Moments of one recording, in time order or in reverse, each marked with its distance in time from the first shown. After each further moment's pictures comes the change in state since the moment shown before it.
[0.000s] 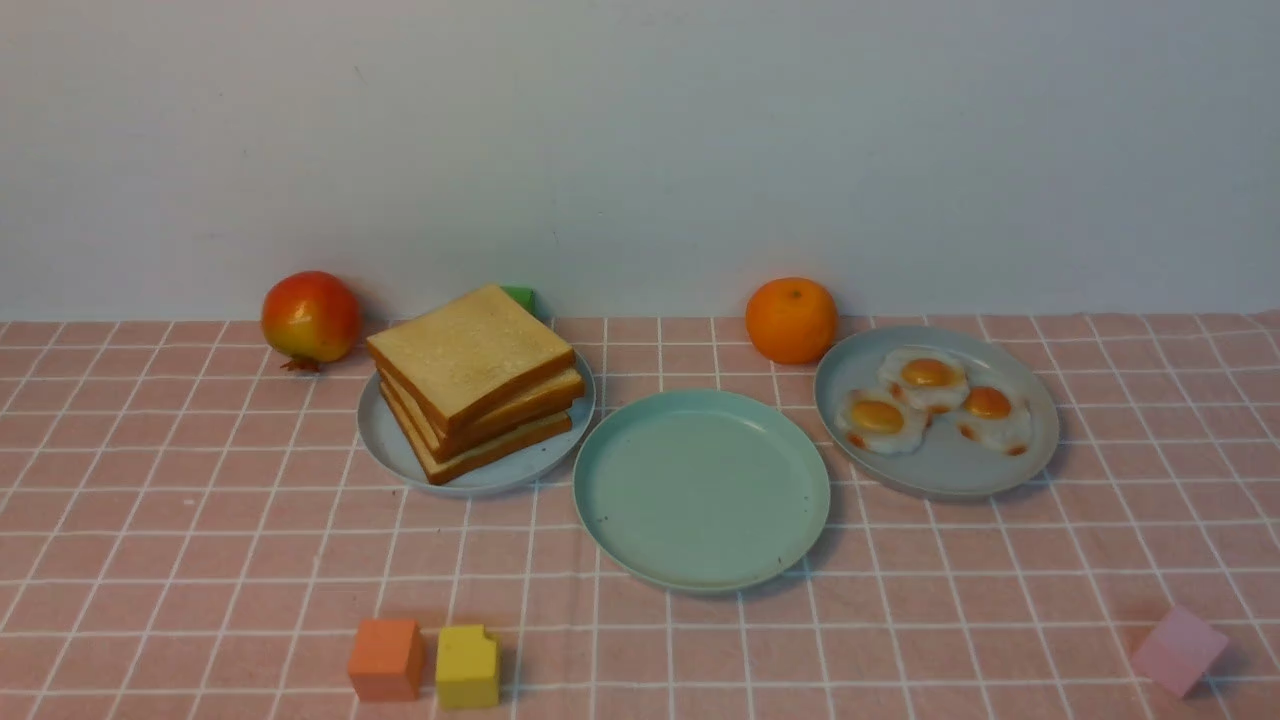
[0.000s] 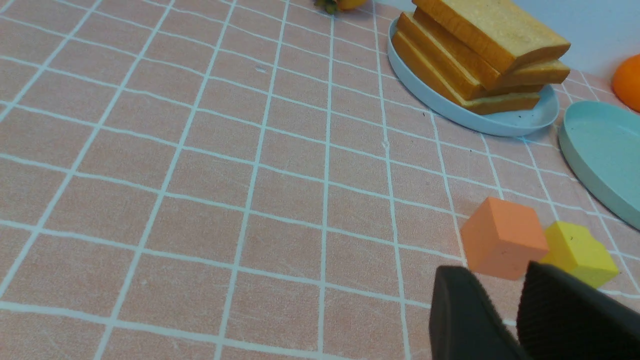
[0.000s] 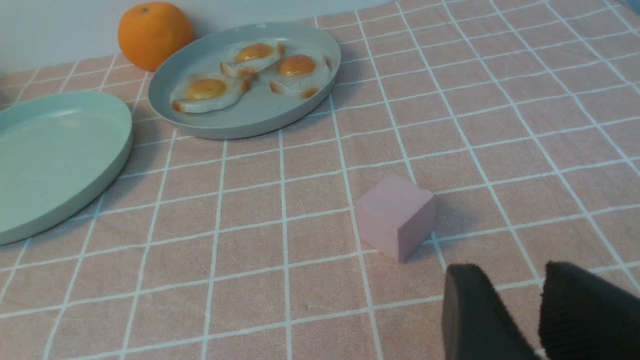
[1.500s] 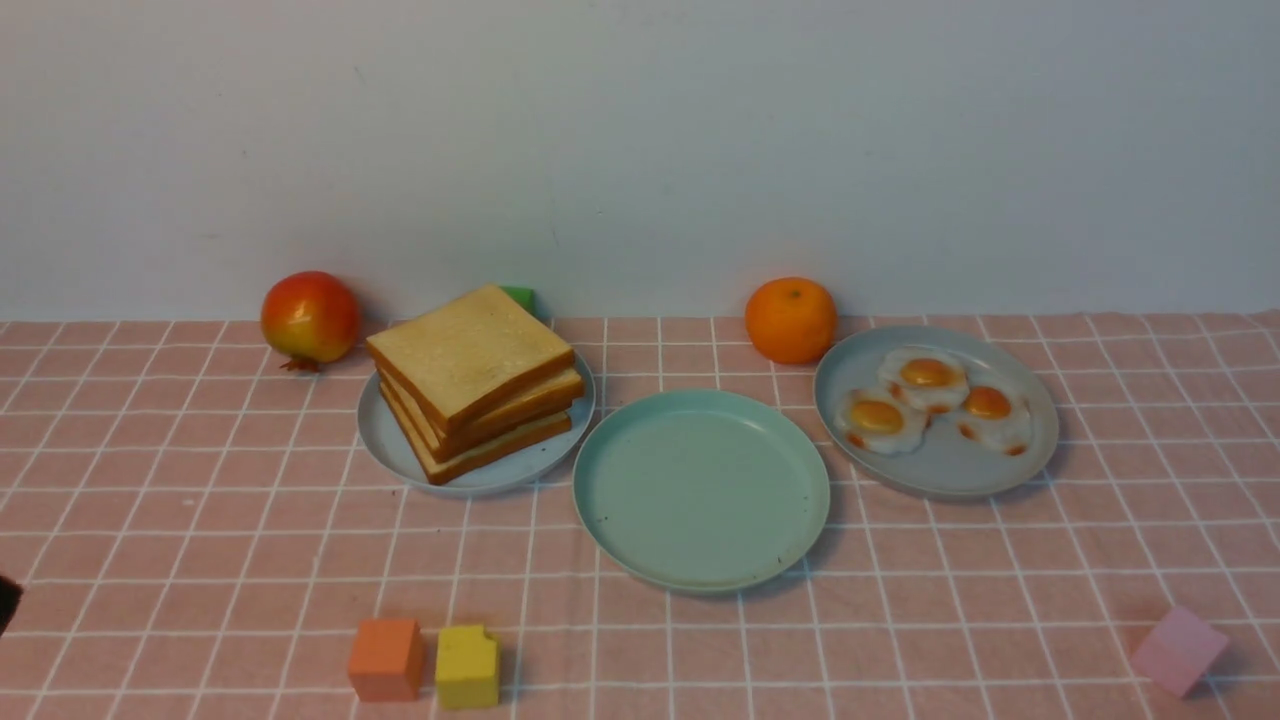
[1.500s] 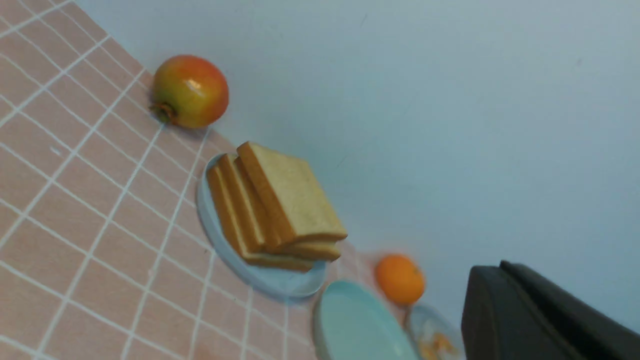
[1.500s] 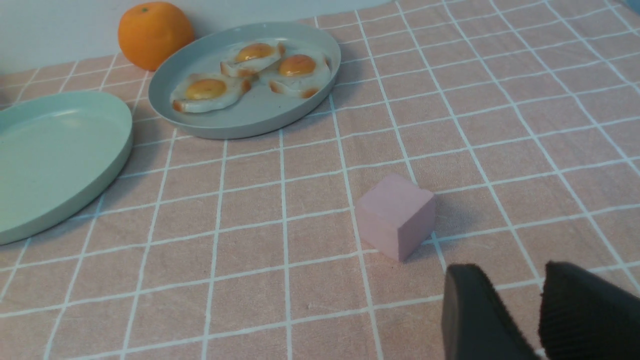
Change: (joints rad) right arm 0.000 0.000 0.000 0.000 0.000 0.000; left arm 0.000 0.277 -0.271 -0.513 -0.215 0.039
